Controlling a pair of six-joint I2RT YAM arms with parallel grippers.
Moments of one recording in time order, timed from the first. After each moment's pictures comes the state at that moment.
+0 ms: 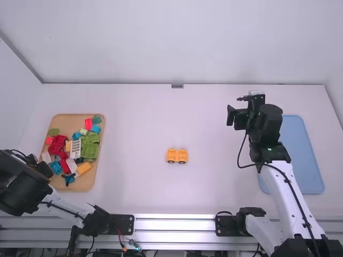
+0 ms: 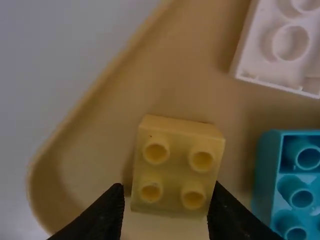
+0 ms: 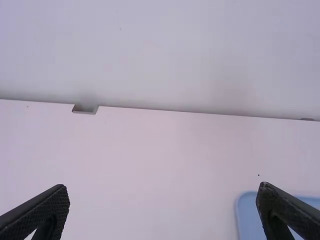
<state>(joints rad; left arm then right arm) 1.10 1.84 1.01 -0.51 0.01 0.29 0.03 1.11 0.79 -0.09 -0.10 -0.06</state>
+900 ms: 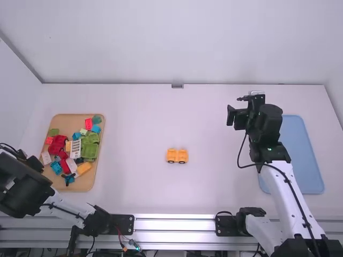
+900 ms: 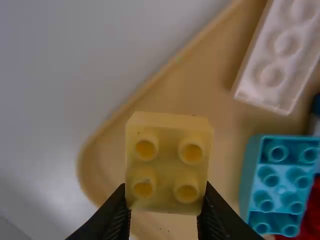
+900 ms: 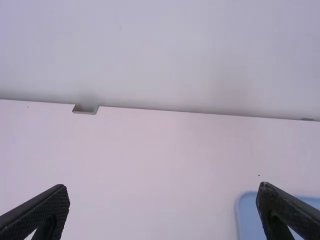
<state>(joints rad) 1.09 1.78 1.16 -0.69 0.01 0.21 0.03 1.11 0.79 -0.09 -0.10 -0.06</state>
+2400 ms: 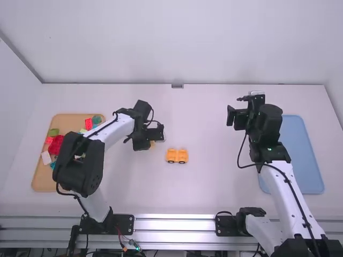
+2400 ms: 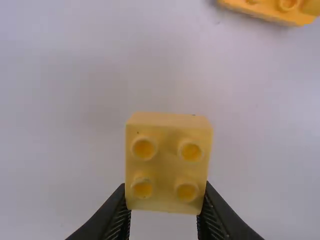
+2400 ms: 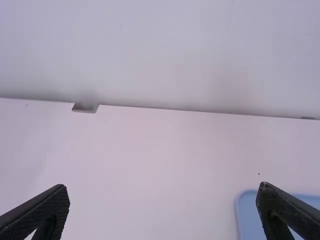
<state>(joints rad) -0.28 1.80 1.17 -0.83 0.11 1.06 0.03 1.11 0.79 -0.09 -0.10 -0.06</state>
